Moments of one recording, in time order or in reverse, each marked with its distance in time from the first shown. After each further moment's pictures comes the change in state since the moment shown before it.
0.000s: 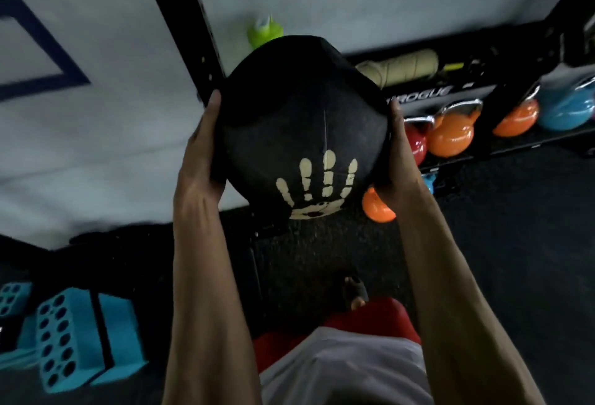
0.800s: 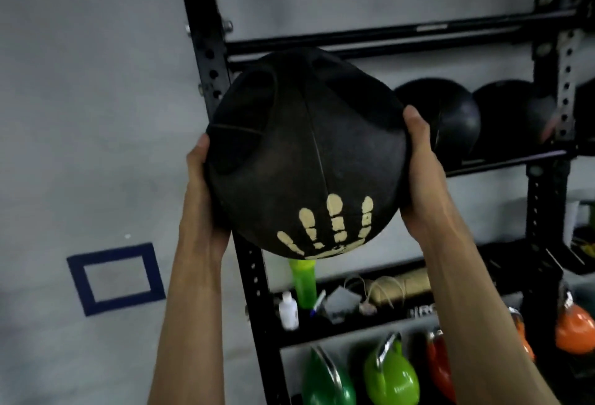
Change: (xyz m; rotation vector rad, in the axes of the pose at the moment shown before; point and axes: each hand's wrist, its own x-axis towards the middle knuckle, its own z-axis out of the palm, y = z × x) left_hand -0.074 0.245 0.081 -0.075 -0.150 0.700; right_hand -0.081 -0.254 0.097 0.034 -0.086 -0.763
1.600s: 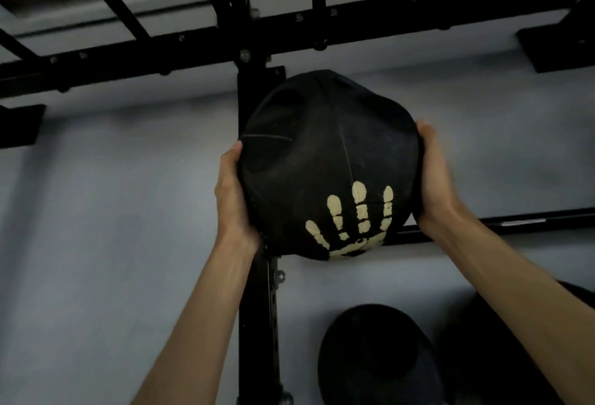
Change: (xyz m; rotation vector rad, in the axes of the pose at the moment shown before) left_hand 0.269 0.149 0.112 -0.024 0.112 0.437; right_hand 0.304 -0.160 0.095 0.154 -0.288 -0.395
